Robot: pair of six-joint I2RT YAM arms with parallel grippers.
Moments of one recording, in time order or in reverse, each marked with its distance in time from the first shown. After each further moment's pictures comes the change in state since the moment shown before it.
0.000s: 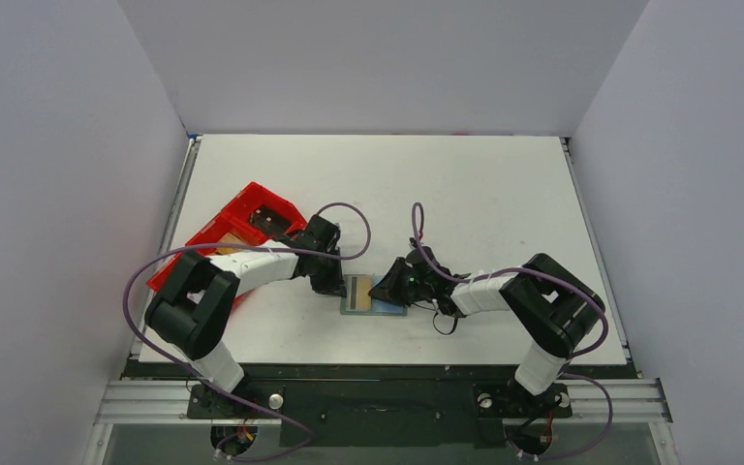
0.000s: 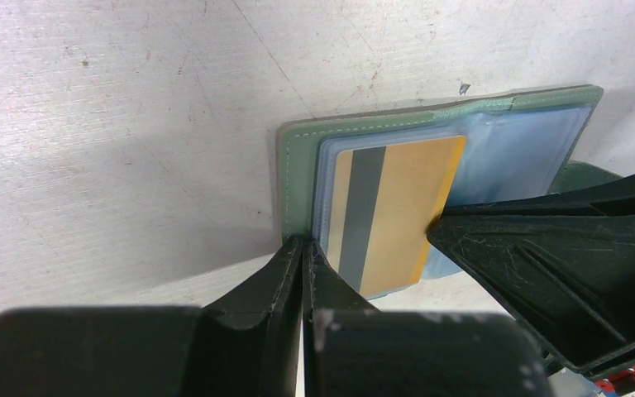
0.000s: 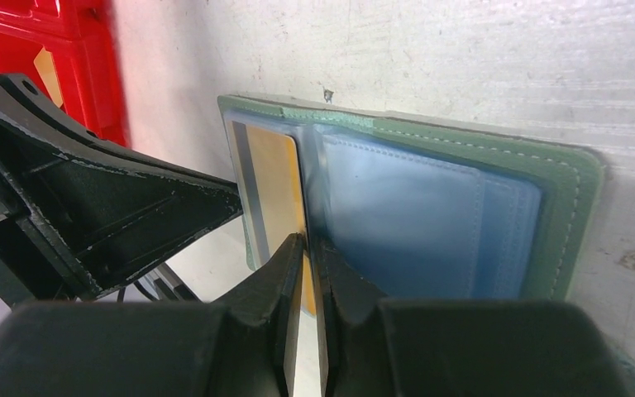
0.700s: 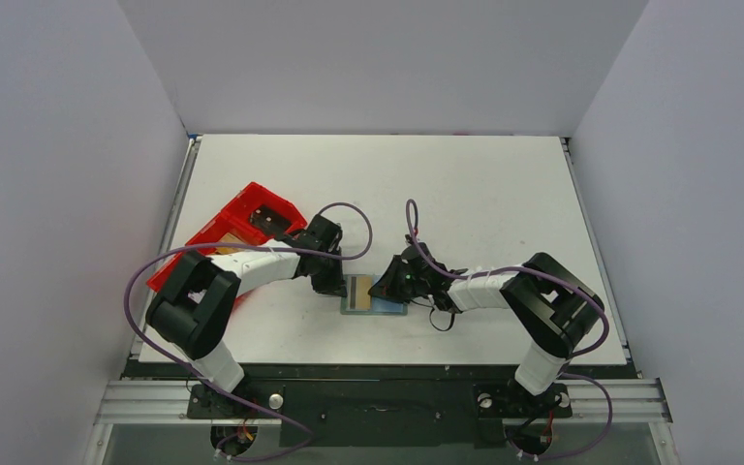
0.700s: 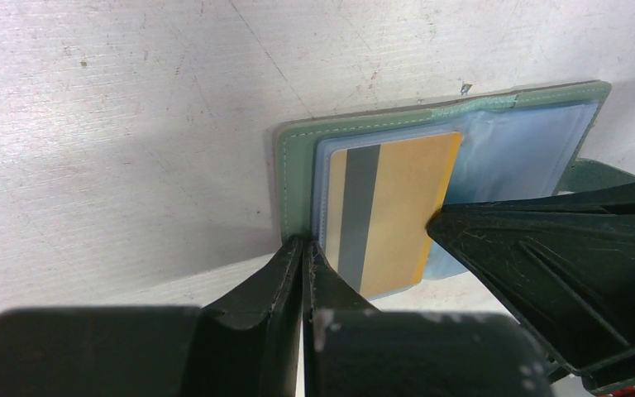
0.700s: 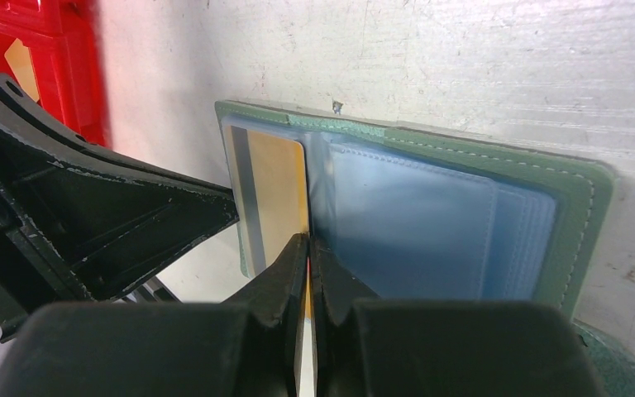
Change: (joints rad) left arm -0.012 0.009 0.015 -0.018 -0.019 0.005; right arm 0.017 0.002 0.061 -0.098 0.023 -0.060
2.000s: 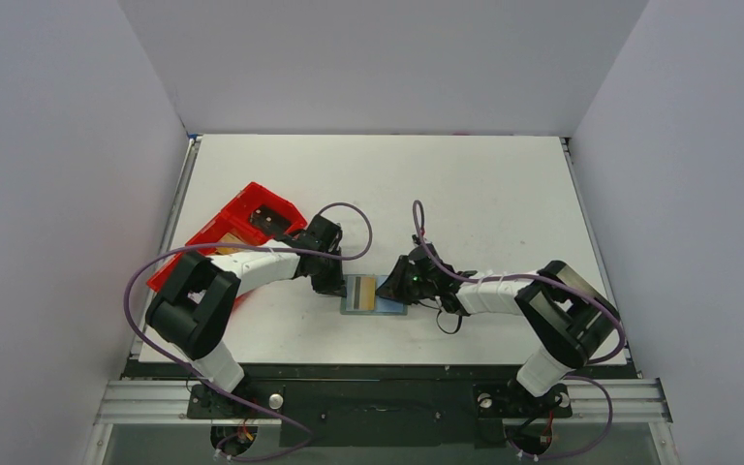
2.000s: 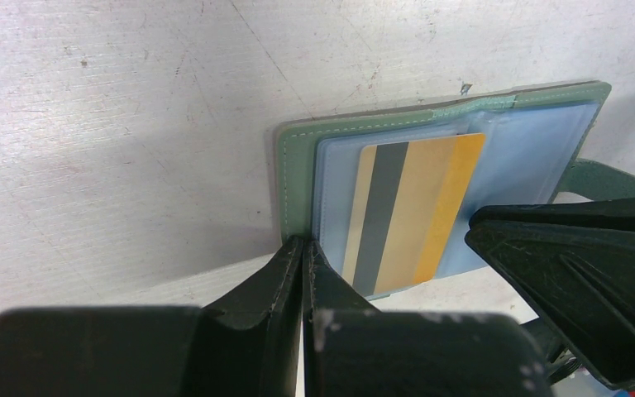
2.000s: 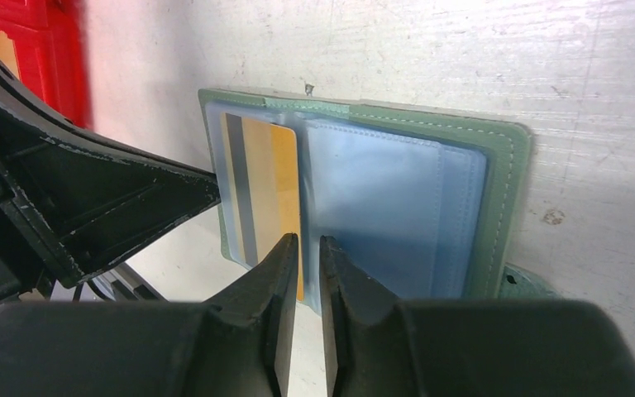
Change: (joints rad) left arm 0.000 -0.003 -0.003 0.002 -0.003 0.000; right arm -0.023 -0.087 -0.040 -0.070 0.031 -0.053
